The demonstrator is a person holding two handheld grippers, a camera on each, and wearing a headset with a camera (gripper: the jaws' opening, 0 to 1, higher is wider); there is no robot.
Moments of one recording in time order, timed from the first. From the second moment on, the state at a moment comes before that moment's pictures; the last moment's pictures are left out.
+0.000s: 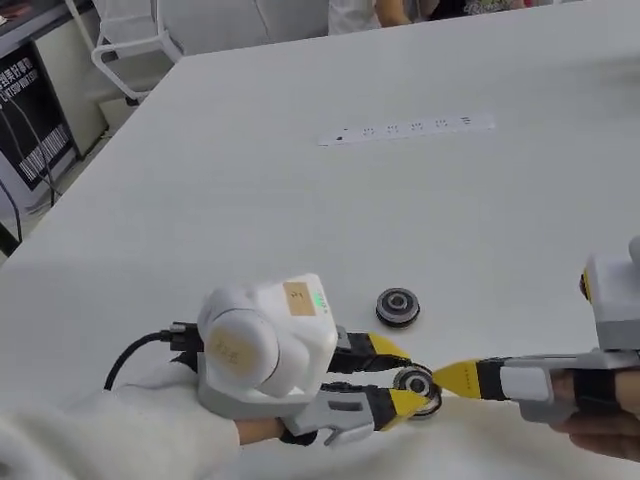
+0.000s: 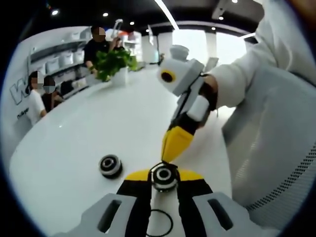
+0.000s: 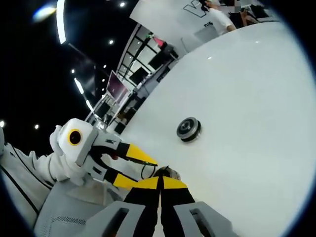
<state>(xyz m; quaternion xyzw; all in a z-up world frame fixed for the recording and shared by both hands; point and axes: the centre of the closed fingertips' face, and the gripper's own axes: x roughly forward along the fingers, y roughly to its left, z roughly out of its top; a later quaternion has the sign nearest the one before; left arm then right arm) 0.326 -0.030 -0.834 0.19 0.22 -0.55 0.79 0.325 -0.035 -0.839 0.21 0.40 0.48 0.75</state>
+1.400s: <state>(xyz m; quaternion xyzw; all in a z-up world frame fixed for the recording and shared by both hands) 0.319 0.014 -0.763 0.16 0.19 -0.53 0.81 0.324 -0.051 -0.807 0.18 0.37 0.50 0.77</state>
